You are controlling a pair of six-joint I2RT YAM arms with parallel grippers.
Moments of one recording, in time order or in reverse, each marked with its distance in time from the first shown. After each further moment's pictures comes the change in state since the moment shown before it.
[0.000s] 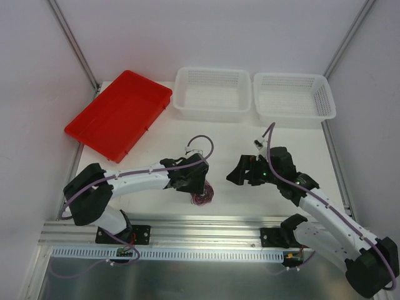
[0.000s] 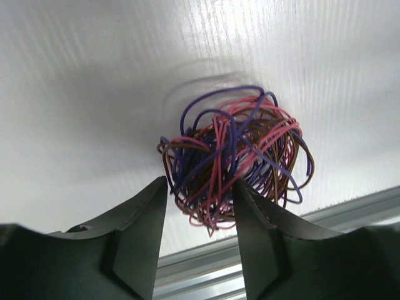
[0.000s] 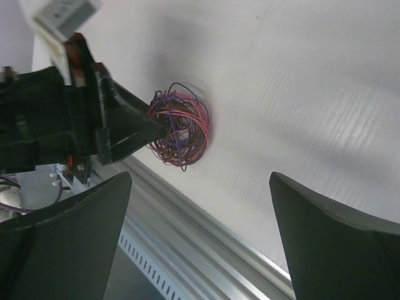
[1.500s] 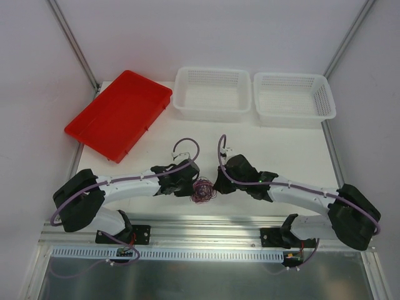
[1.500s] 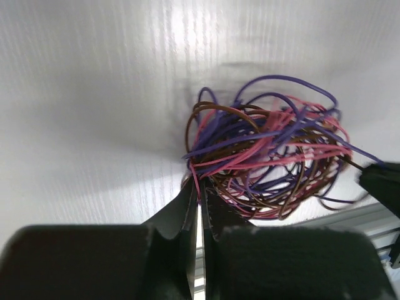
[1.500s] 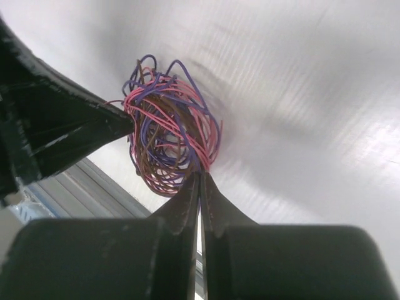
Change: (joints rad) left arm 0.012 -0.140 -0.190 0.121 -0.015 -0.221; right arm 0.422 0.517 0.017 0.350 0.288 0.040
